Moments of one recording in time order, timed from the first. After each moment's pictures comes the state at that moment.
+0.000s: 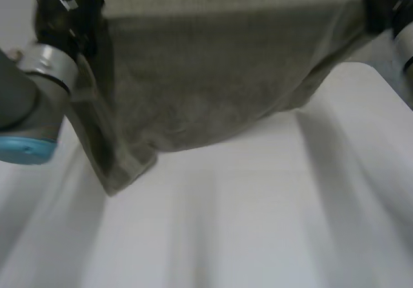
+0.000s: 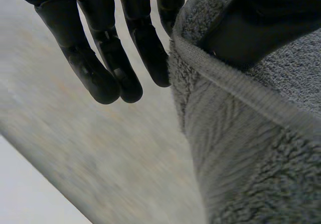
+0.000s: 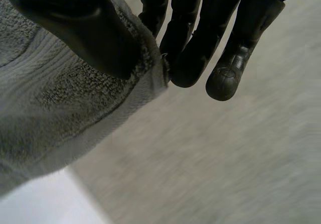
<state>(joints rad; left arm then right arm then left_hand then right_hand) 4.38 -1.87 -1.32 3.51 -1.57 3.64 1.81 -1.37 1.25 -0.17 1.53 2.57 1.46 1.52 1.54 1.52 1.50 1.34 1.34 1.35 1.35 1.17</state>
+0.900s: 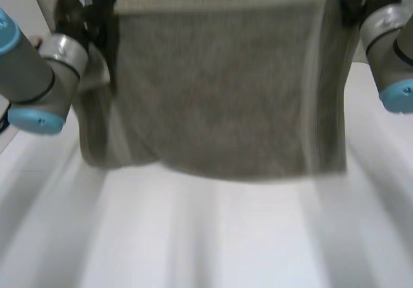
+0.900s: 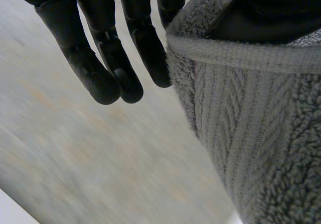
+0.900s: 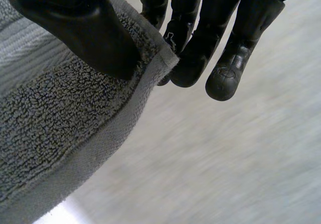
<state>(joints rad) 4.43 -2.15 -0.99 3.50 -1.44 3.64 1.84 -0.97 0.77 -0.10 1.55 2.57 1.47 1.52 1.55 1.52 1.51 1.34 1.34 1.35 1.35 1.17</state>
